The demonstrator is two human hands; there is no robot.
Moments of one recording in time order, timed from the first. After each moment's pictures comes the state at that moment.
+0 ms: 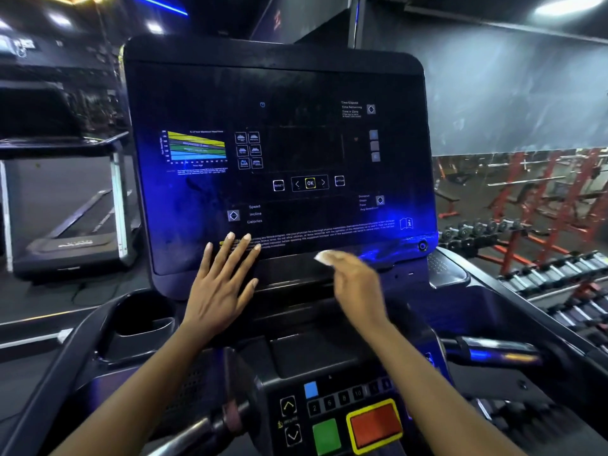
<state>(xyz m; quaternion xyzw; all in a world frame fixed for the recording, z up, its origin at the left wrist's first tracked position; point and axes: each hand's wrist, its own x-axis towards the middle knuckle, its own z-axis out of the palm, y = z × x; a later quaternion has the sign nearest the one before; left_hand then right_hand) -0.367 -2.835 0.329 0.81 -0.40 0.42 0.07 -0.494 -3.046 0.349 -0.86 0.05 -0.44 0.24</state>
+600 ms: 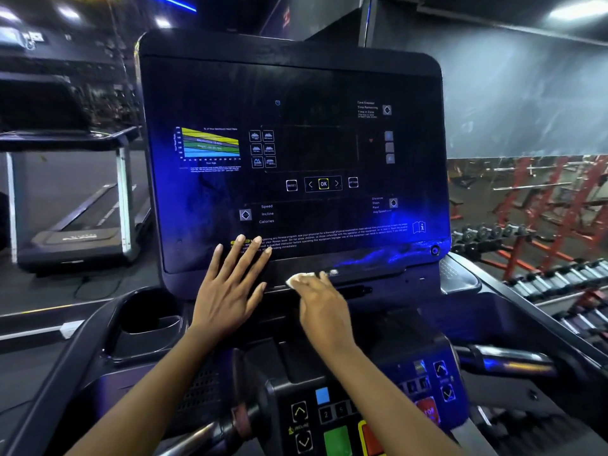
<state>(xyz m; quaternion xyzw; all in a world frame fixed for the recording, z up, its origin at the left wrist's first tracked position) -0.364 -2.831 0.322 0.81 -0.39 0.43 0.04 -0.472 -2.981 0.321 -0.88 0.02 -0.46 0.10</state>
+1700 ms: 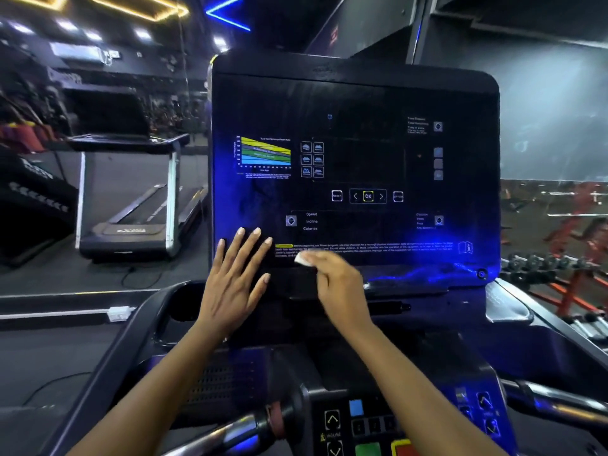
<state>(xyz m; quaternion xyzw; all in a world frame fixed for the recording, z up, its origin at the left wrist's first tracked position) -0.362 -2.783 0.340 0.82 -0.34 0.43 0.14 -0.451 -2.959 0.373 -0.84 -0.09 -0.44 0.30</state>
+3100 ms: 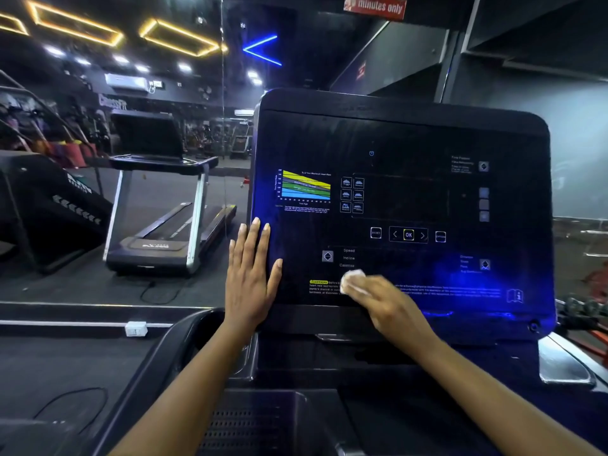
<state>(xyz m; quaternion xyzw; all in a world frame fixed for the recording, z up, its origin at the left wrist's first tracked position) -0.314 -2.783 0.371 0.80 -0.23 0.48 0.29 -0.412 -3.025 0.376 -0.86 -0.27 -0.43 0.00</state>
